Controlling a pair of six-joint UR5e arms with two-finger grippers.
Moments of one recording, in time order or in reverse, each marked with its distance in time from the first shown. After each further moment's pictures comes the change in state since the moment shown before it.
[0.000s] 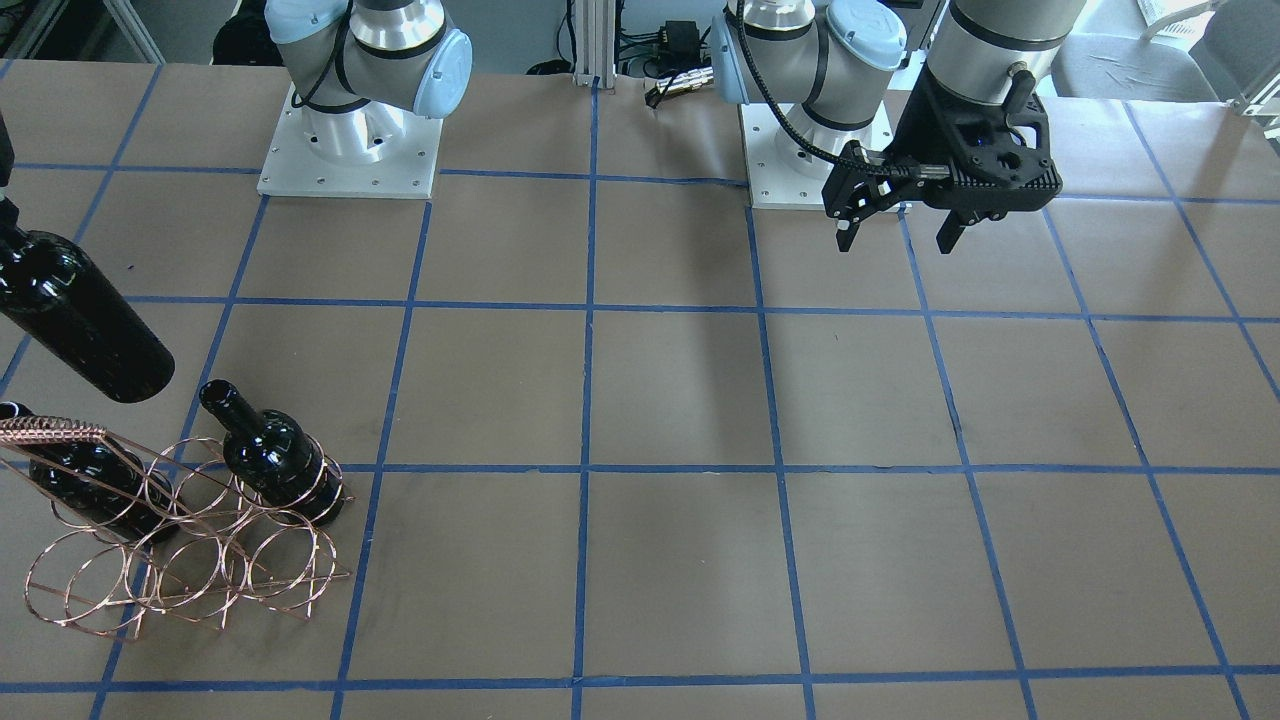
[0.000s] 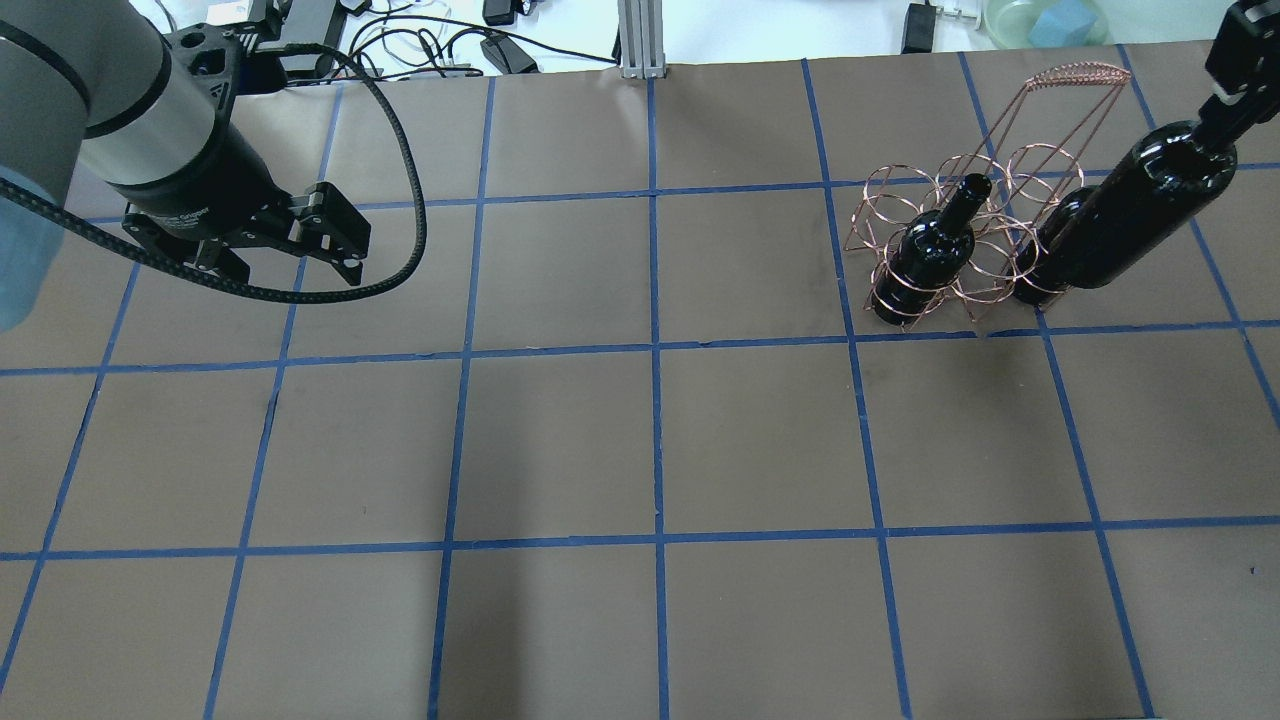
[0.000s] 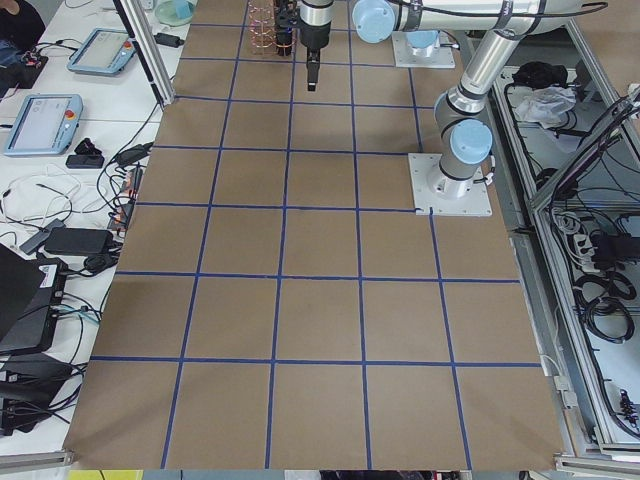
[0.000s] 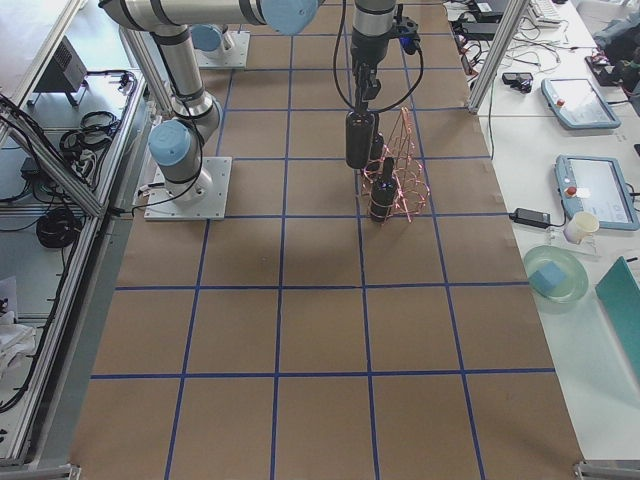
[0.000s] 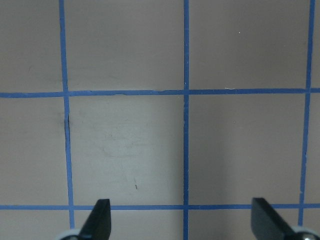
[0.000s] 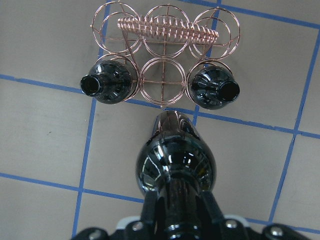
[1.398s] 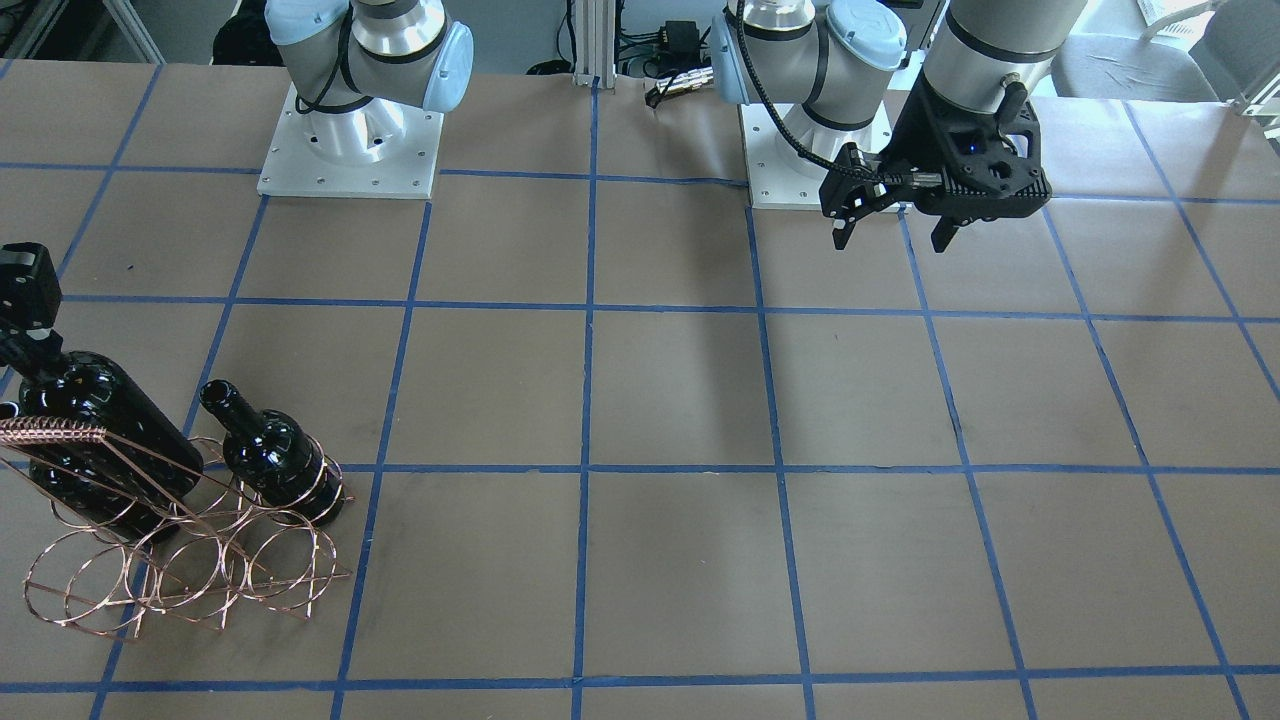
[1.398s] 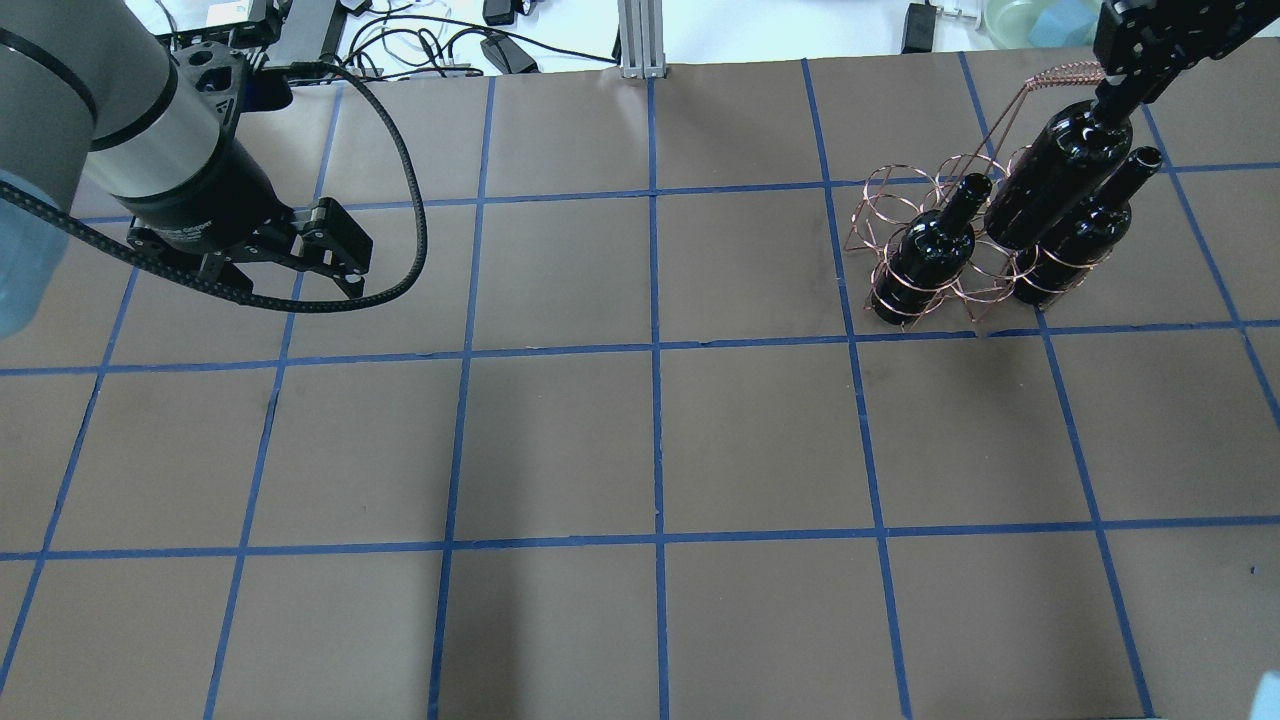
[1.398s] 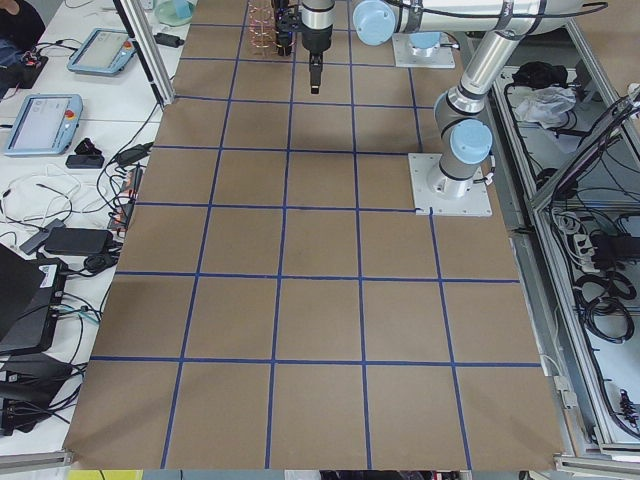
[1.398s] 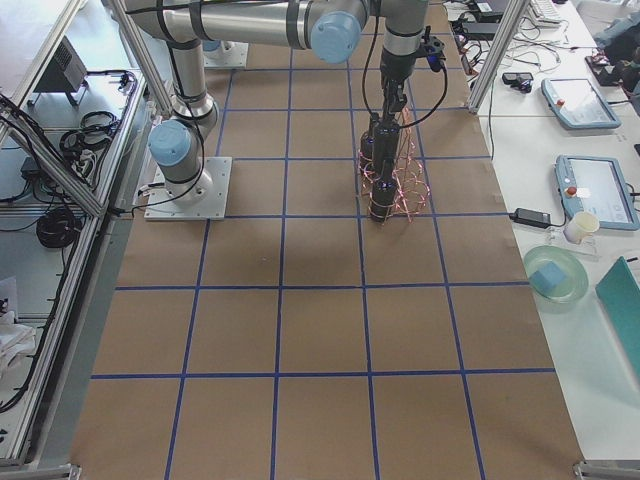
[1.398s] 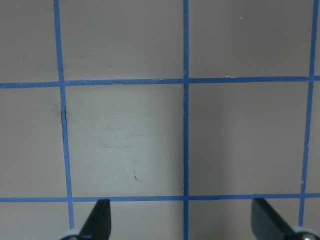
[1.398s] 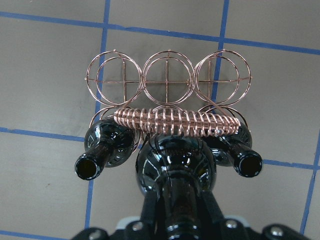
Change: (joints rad) left arm 0.003 -0.002 -0.015 -0.025 -0.002 0.020; right arm 0.071 0.126 0.000 -0.150 0.009 0.135
